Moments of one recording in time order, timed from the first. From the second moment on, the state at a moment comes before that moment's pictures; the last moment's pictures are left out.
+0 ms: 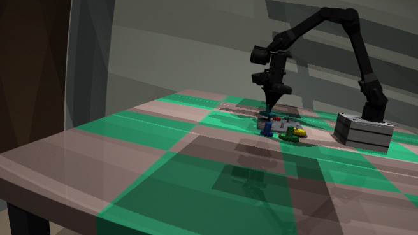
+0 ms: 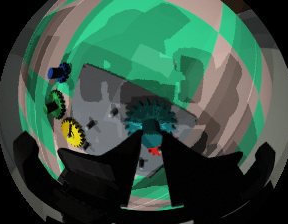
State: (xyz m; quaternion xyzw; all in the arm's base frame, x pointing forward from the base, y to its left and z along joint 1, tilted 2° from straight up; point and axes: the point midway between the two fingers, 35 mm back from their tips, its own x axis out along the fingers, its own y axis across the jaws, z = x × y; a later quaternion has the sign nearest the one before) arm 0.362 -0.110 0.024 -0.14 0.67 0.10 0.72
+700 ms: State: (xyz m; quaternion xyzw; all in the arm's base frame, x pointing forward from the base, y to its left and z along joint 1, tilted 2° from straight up) arm 0.358 -0.109 0.022 -0.19 0.66 0.16 0.70
